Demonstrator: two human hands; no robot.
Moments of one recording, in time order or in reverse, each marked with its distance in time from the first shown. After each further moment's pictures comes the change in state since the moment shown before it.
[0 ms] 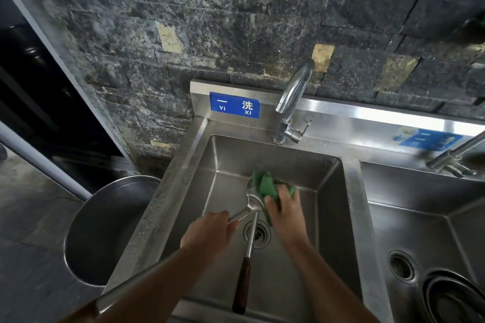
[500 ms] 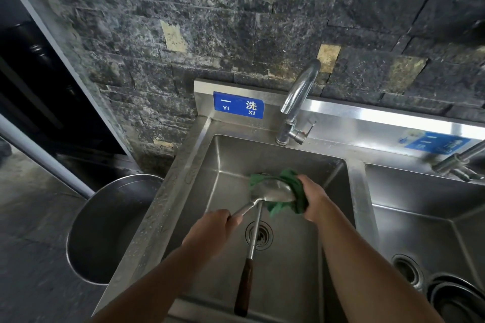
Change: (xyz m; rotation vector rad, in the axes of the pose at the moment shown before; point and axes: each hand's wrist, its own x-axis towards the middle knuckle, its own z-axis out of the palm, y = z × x) left_hand 0.008 -0.005 -0.004 -0.232 -0.037 -0.042; right_hand 0.079 0.011 -0.035 0.787 -0.131 0.808
